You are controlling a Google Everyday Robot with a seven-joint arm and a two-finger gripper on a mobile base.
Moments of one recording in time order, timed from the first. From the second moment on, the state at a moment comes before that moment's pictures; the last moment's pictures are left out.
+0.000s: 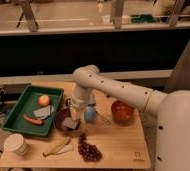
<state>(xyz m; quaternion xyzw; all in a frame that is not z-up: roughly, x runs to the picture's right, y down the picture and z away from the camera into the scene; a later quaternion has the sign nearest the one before) -0.094 0.148 0.757 -0.06 -0.48 -0.79 0.39</state>
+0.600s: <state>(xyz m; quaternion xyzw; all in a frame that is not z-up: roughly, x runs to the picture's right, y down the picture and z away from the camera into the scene) -0.122 0.168 0.761 -0.11 -0.48 -0.79 0.37</state>
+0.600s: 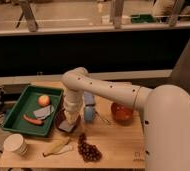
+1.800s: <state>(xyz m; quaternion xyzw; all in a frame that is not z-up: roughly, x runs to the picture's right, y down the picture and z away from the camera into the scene) -0.111 0.108 0.787 -0.09 -0.45 -0.78 0.44</state>
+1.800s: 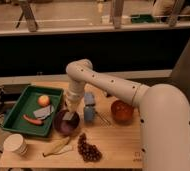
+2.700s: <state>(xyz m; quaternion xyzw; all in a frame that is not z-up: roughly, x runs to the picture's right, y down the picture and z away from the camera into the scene) -0.076 0.139 0.739 -0.11 -0.46 -0.78 0.42</state>
